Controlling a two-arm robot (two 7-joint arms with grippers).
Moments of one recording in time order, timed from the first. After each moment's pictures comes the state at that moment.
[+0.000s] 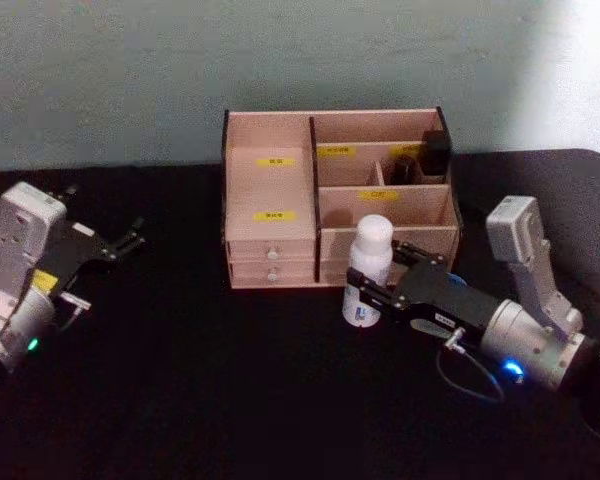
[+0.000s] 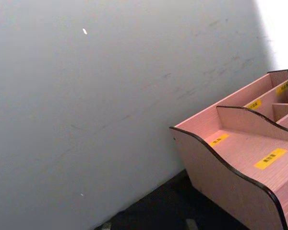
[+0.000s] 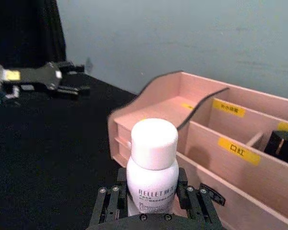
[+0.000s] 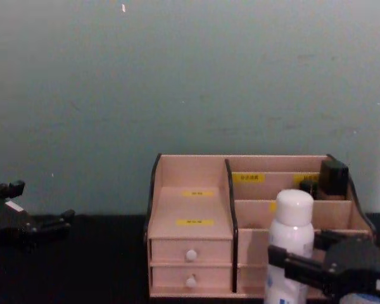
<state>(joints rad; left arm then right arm) -0.20 0.60 0.45 -1.41 -0.25 -0.12 0.03 0.18 0.43 -0.39 -1.39 0.38 -0.08 0.54</state>
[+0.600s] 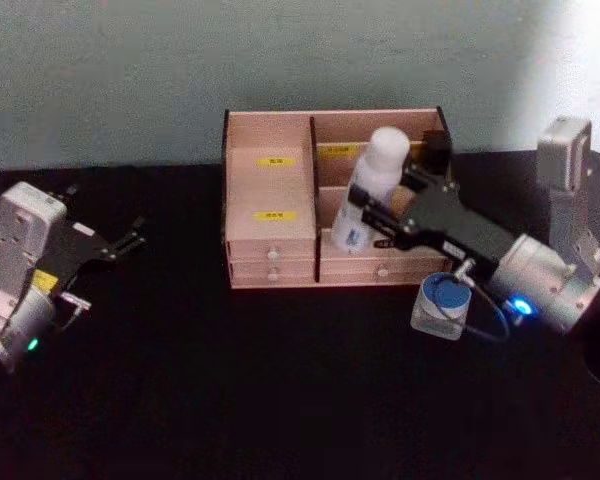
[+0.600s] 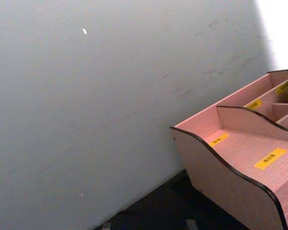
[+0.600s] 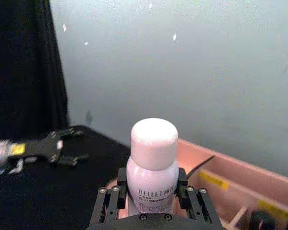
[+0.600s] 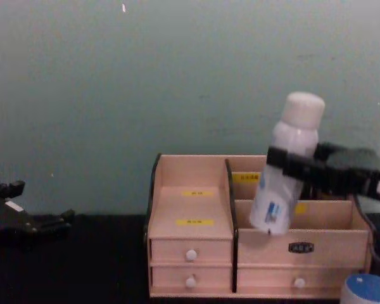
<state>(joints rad) -0.20 0.60 0.45 -1.41 -0.25 -0.12 0.03 0.23 0.43 -0.35 -1.50 0.51 -0.07 0.54</state>
